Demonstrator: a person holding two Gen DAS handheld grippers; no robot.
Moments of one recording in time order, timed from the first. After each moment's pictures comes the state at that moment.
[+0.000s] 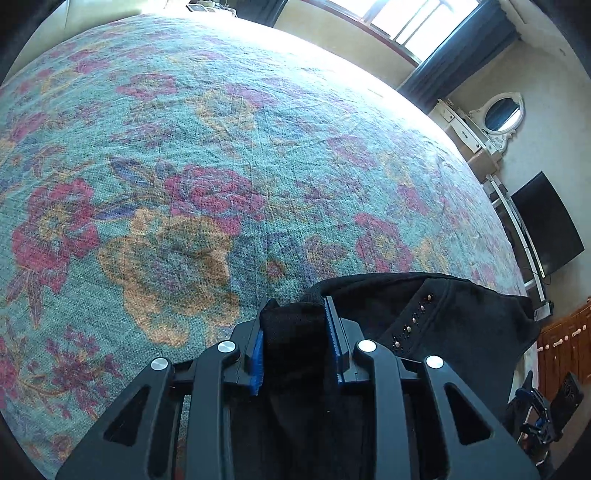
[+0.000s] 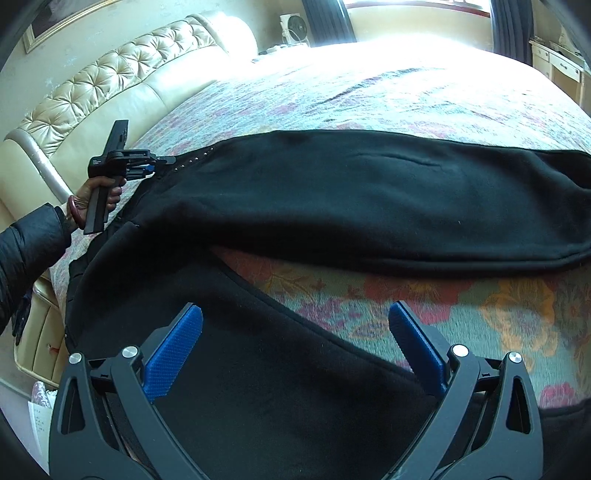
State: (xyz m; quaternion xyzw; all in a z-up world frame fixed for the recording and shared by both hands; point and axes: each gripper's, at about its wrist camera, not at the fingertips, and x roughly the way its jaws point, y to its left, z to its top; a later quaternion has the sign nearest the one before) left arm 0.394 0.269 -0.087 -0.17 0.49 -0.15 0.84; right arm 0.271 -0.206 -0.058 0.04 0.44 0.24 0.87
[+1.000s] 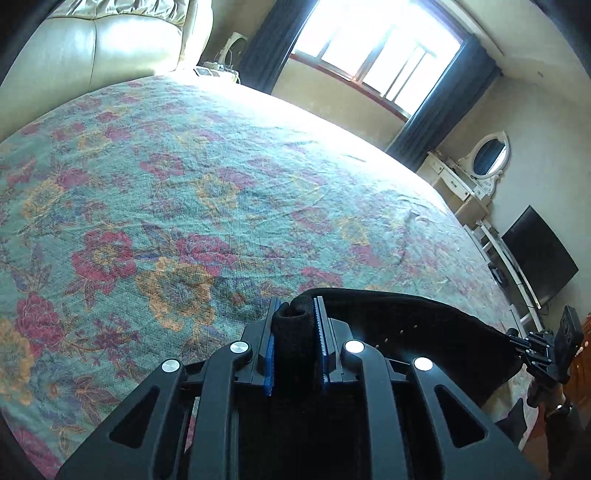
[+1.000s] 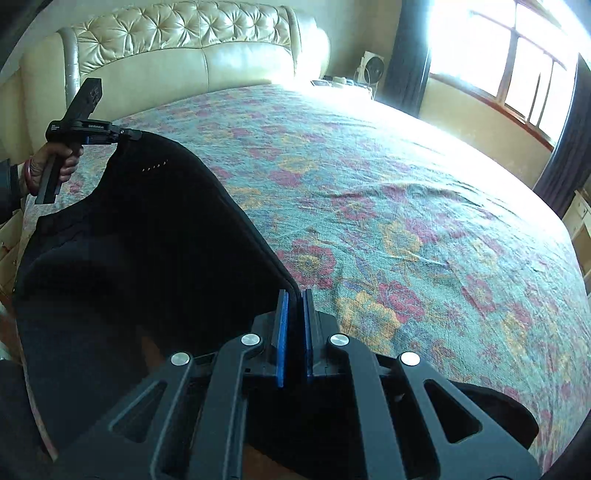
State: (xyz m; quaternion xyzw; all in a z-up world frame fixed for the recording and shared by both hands) left arm 0.317 0.269 0.000 -0.19 0.36 -0.14 0.90; right arm 0.301 -0.211 0.012 -0.19 0.32 0.27 0.89
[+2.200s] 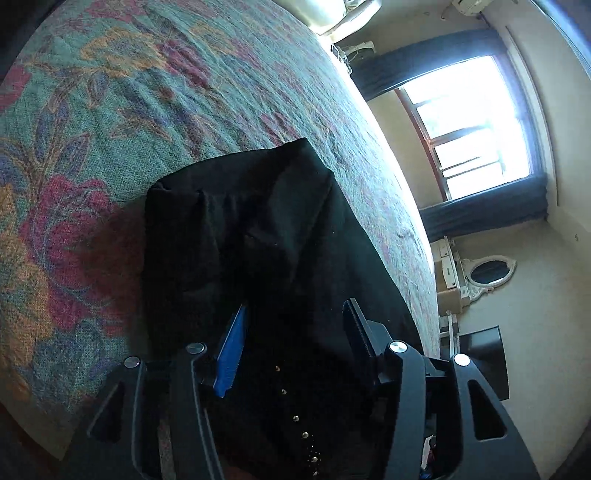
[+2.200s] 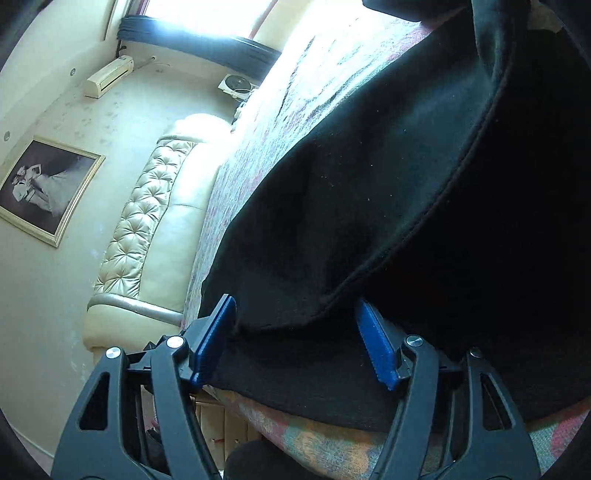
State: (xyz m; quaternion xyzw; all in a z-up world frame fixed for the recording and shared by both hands) left arm 0.090 0.282 -0.102 -0.48 0.37 -0.03 0.79; right arm 0.130 -0.283 -0.128 0.43 0.41 0.21 0.78
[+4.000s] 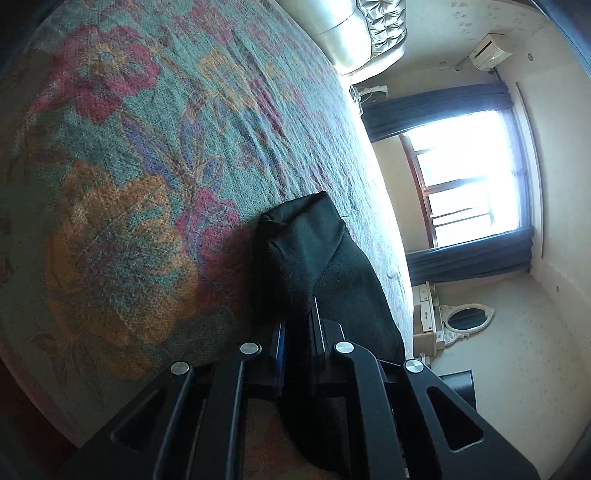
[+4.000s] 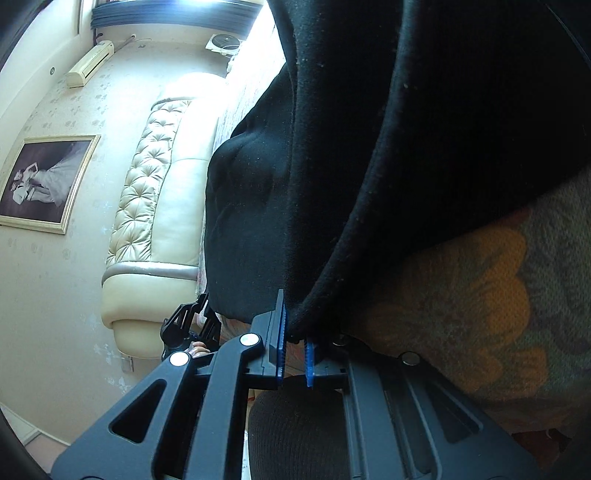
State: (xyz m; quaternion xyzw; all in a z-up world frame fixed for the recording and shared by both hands) left arm 0.040 0.335 -0.119 -0.54 0.31 -0.01 0.78; right arm 0.087 -0.231 -0.148 0.46 0.49 0.26 0.69
